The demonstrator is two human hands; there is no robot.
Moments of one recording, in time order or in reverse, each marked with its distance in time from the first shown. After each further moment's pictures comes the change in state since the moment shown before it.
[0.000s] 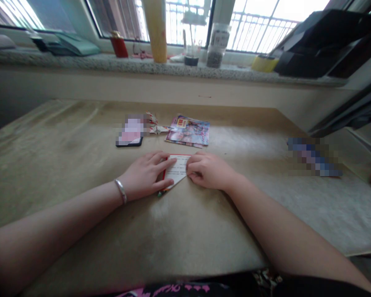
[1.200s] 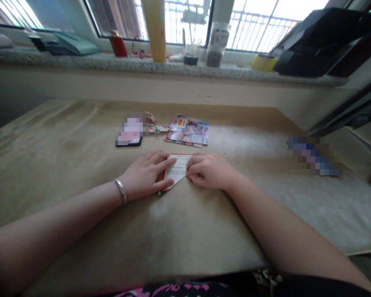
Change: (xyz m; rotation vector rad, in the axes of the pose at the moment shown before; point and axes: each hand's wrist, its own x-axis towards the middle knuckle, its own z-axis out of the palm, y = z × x) left_hand -0.001 -0.001 0.004 -0.015 0.030 0.010; right_hand -0.004 0.001 -0.004 0.004 0.000 -0.041
